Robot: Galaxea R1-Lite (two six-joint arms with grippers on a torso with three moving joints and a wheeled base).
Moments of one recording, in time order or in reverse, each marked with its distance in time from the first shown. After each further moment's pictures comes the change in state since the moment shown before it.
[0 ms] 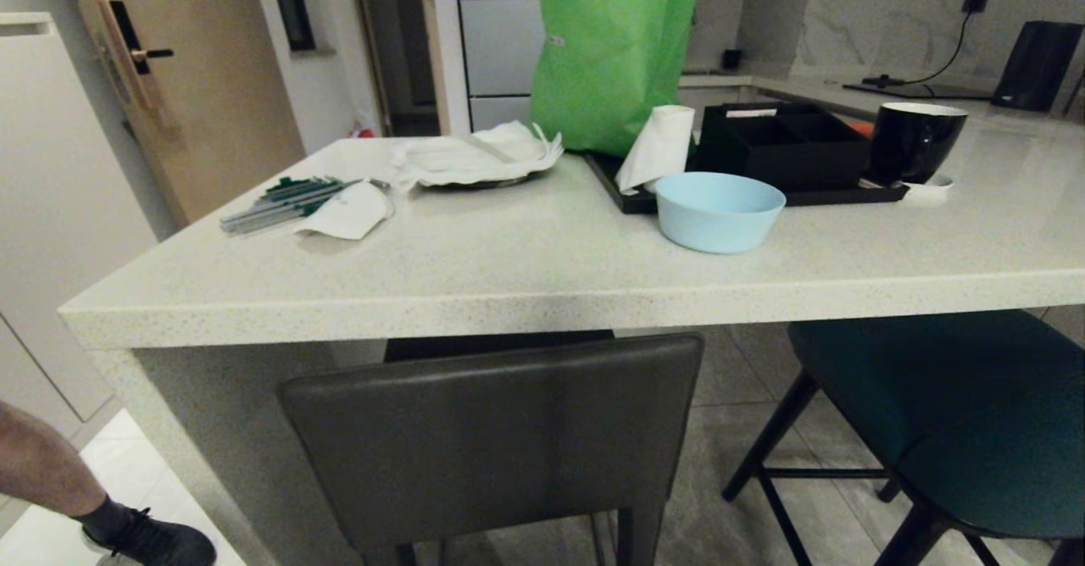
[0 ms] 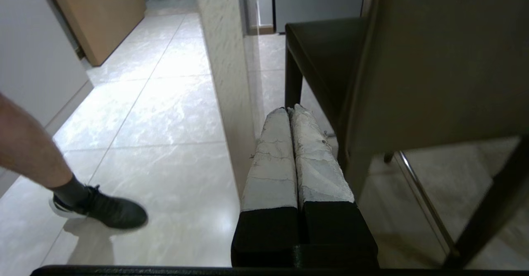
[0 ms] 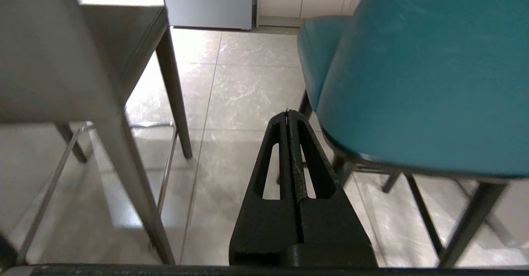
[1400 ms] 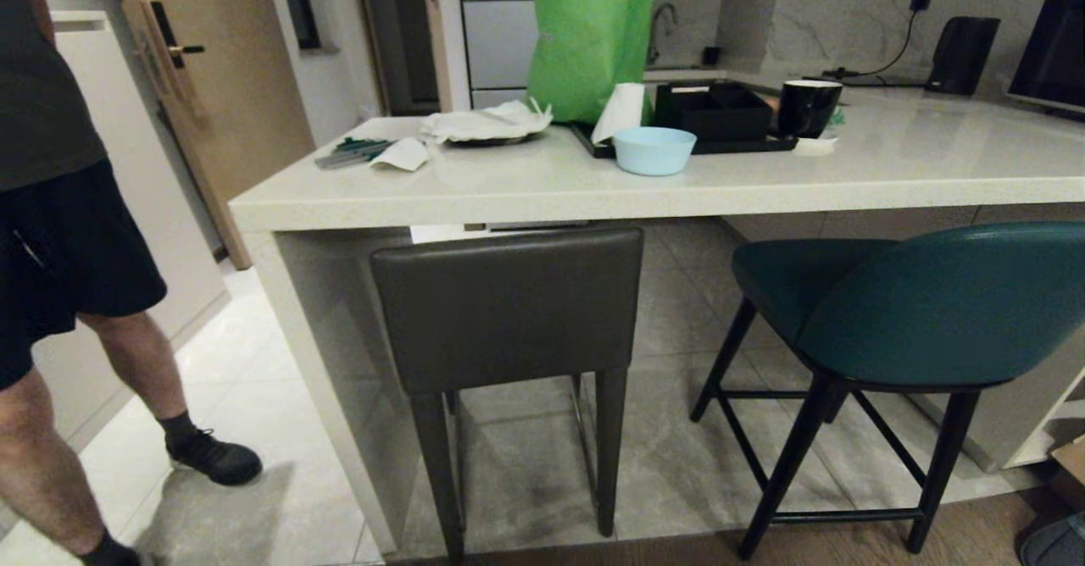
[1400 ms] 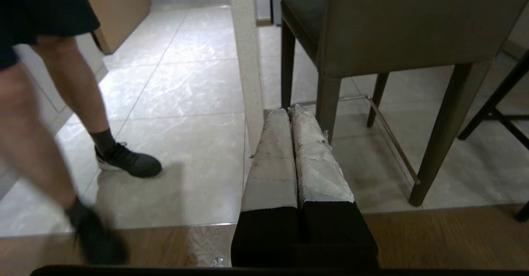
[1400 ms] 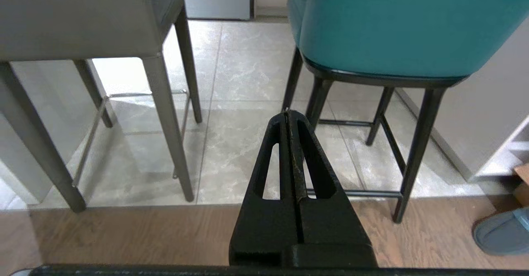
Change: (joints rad) left arm -0.001 0.000 0.000 -0.006 0.000 -0.006; right arm 0.000 0.000 0.000 0.001 -0.004 0.022
